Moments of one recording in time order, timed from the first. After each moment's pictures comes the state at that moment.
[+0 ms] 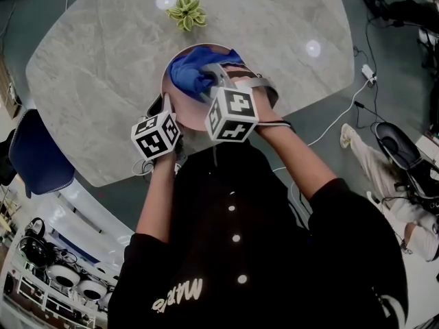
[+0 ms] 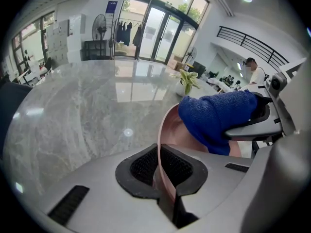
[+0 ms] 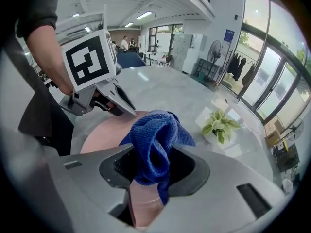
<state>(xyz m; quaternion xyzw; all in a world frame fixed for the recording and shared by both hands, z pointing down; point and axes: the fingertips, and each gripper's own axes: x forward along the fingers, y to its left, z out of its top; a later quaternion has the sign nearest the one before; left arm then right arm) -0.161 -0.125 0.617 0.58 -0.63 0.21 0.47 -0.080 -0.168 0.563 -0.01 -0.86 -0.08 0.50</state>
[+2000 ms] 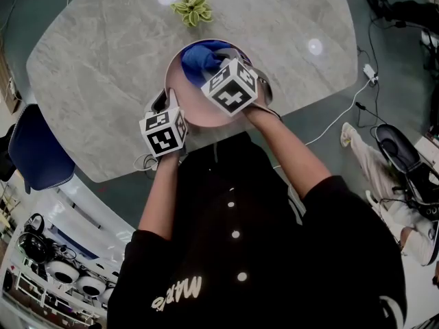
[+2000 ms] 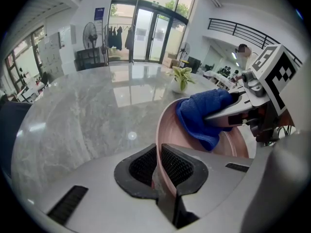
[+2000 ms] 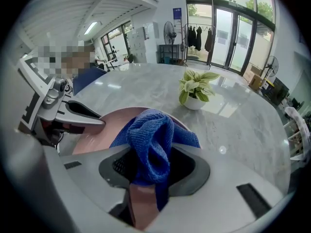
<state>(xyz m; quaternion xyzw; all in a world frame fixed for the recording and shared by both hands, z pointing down) -0.160 -0.126 0.617 0.60 -0.63 0.26 0.42 -0.075 -0.213 0.601 0.15 -0.85 0.12 0.49</state>
